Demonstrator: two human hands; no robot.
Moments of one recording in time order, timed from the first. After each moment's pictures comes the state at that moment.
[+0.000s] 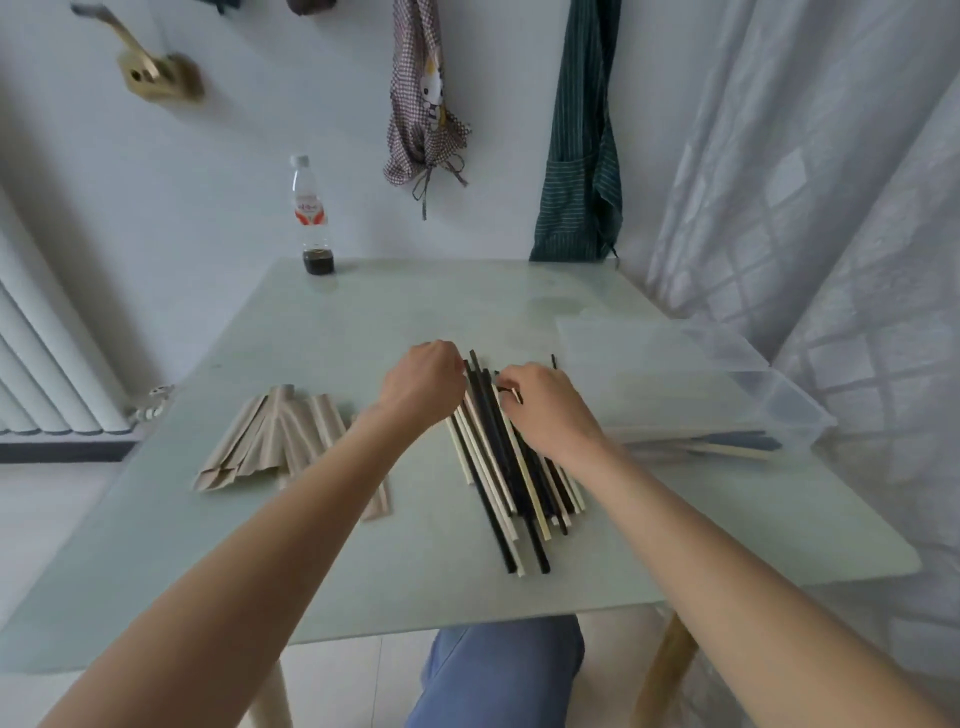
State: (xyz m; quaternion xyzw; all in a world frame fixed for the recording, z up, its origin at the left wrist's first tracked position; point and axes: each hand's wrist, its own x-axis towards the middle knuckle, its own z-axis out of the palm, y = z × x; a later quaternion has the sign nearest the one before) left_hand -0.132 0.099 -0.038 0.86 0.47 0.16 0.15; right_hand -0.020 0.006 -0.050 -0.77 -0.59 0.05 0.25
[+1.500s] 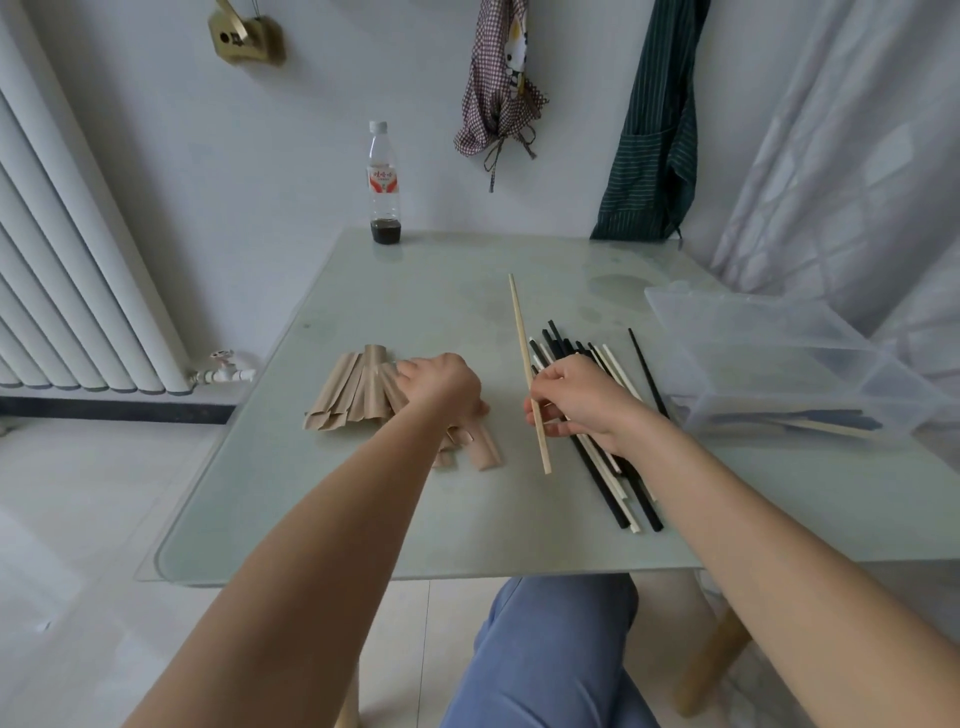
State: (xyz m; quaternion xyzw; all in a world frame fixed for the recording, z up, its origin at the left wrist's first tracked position) left_hand -0.194 0.133 -0.089 0.75 0.63 -0.01 0.17; right_hand -0.101 0.018 -0.053 -0.72 -0.41 0.39 0.40
